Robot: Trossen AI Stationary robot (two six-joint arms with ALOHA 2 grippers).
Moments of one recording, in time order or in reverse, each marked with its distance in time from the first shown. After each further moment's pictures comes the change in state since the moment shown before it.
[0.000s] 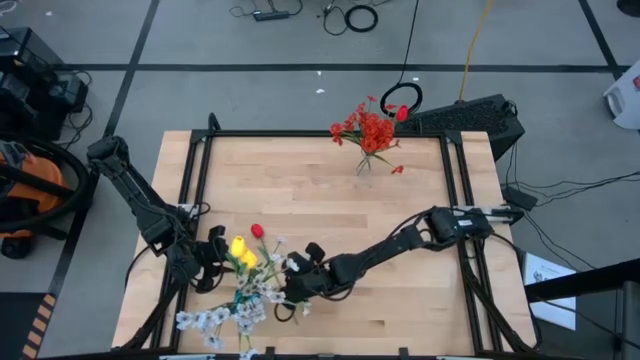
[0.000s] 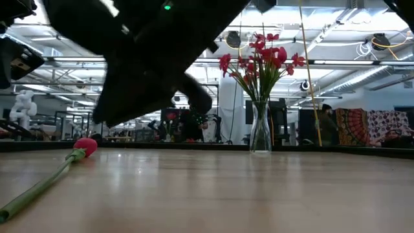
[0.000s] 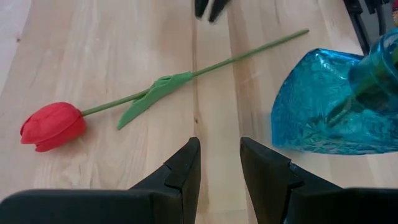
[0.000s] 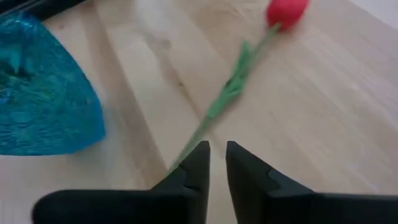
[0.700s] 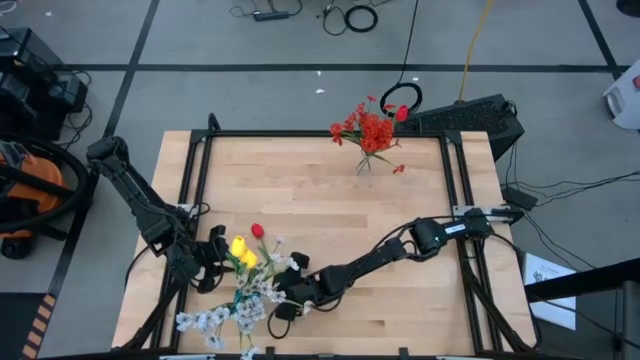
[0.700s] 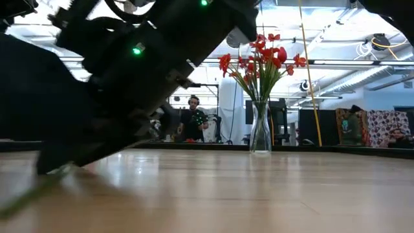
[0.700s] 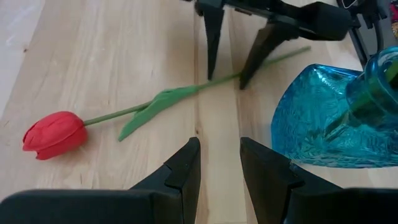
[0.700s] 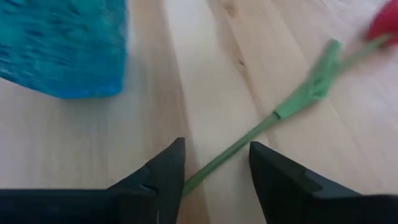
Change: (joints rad) left arm 0.000 0.003 0.000 0.026 -0.032 0.000; right arm 0.005 0.203 0.145 0.004 -0.013 -0.355
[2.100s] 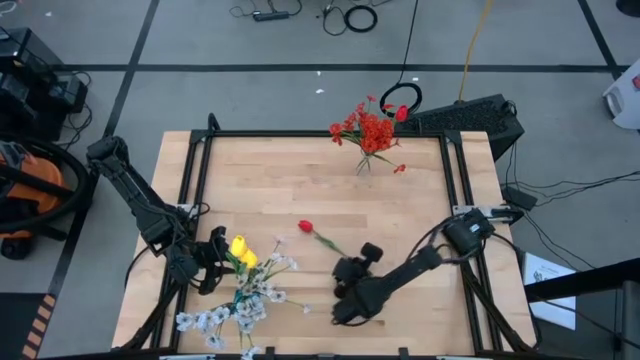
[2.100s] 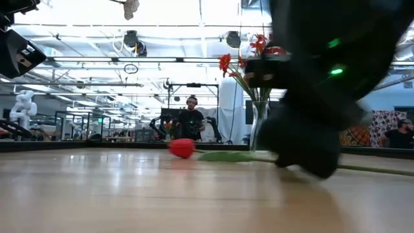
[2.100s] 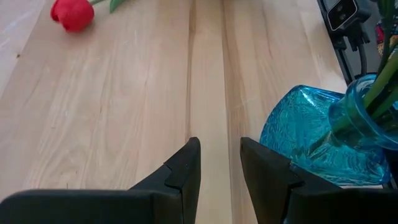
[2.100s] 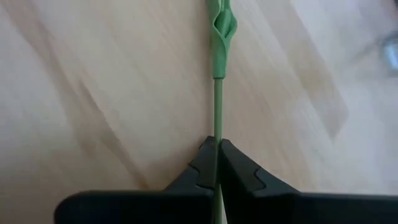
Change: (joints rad) left arm 0.000 0.000 0.001 0.051 -0.014 -0.027; right arm 0.179 -0.247 -0.412 -0.776 0.175 0.717
